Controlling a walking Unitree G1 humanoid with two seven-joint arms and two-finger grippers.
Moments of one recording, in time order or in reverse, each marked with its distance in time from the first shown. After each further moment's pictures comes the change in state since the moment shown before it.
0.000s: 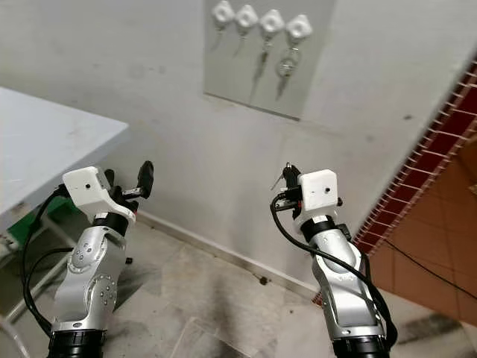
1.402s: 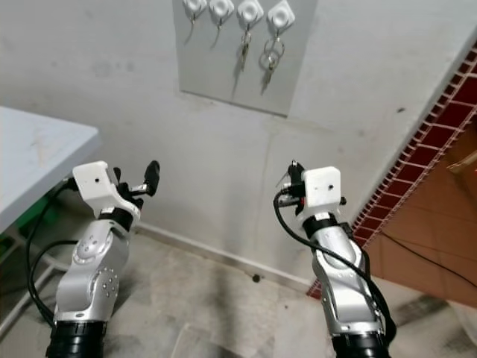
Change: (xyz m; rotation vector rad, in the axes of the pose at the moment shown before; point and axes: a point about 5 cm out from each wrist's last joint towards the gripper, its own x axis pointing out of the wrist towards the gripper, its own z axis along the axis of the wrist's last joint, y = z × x) left arm 0.008 0.005 -0.001 0.042 0.044 0.012; right arm 0.005 0.003 0.002 0.019 -0.007 -0.034
